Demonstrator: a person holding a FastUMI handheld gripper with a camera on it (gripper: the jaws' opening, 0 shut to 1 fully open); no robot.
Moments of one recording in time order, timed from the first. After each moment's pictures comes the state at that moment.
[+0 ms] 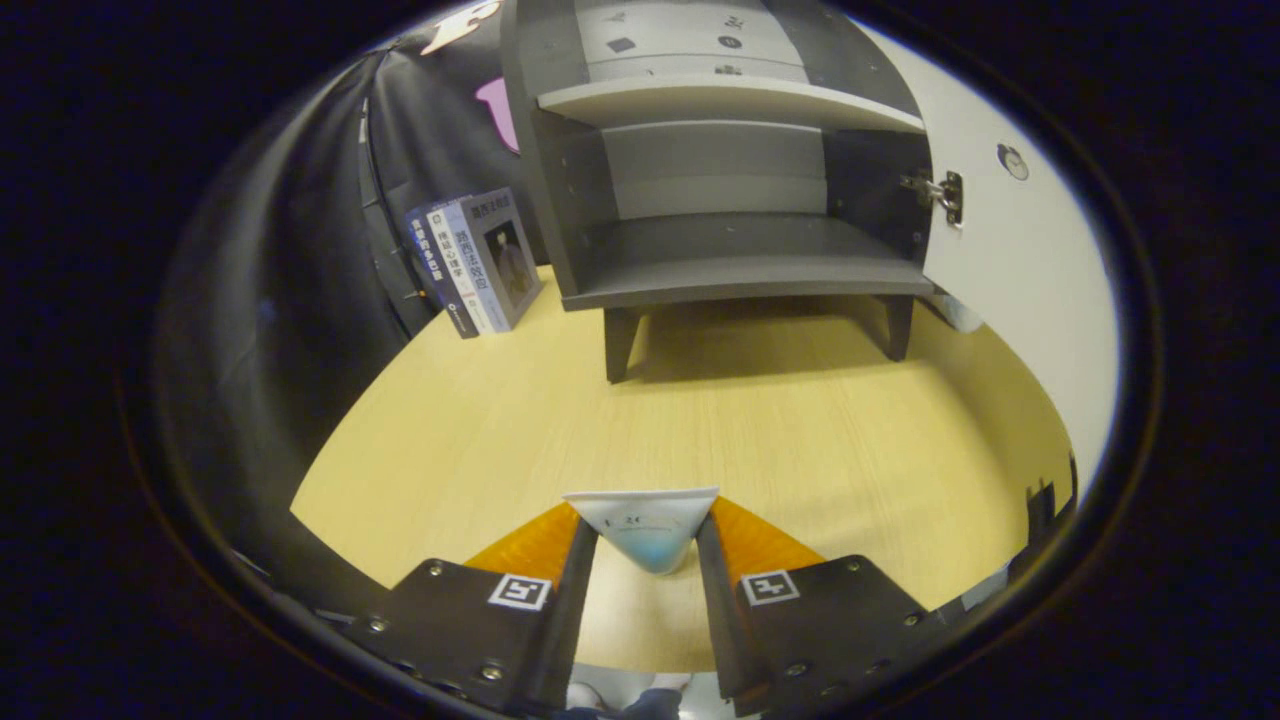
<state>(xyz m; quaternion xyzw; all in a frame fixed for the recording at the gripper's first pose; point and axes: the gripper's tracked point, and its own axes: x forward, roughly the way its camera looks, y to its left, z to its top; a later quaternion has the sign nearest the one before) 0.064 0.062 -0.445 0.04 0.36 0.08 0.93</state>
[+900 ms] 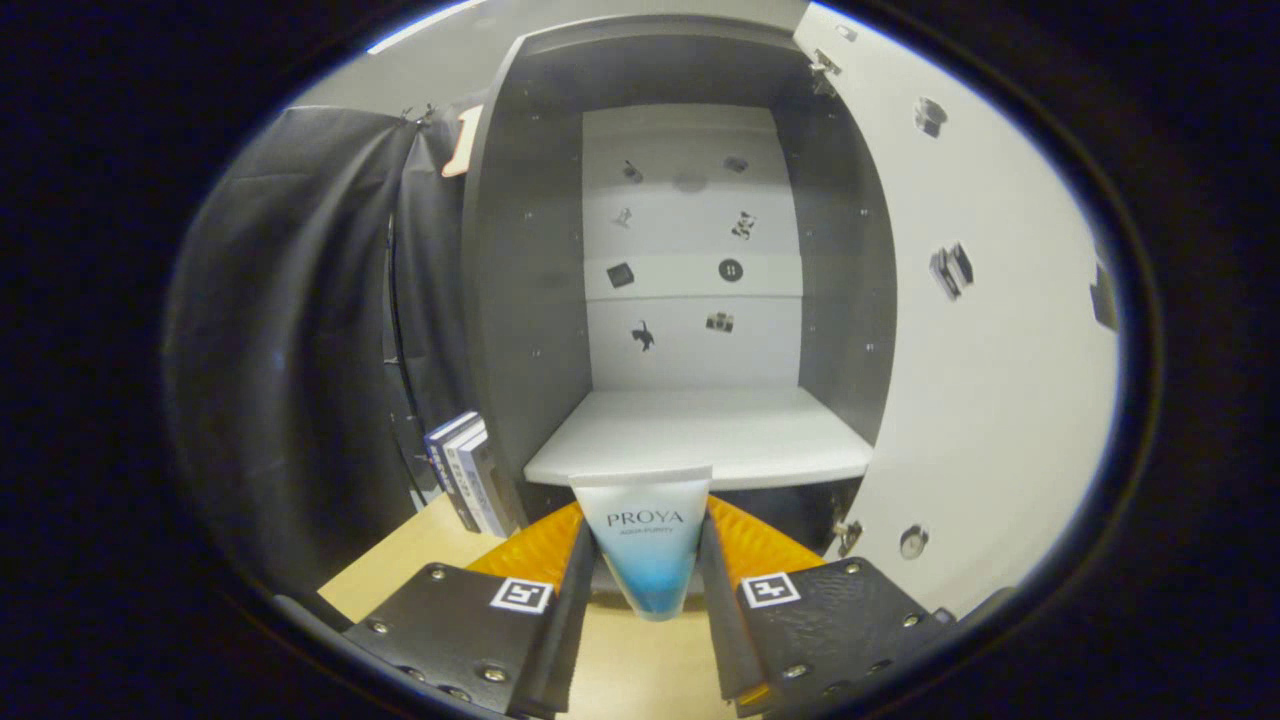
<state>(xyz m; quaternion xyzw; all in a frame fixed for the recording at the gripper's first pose) 0.188 -0.007 -0.148 0.03 0.12 0.08 0.99</state>
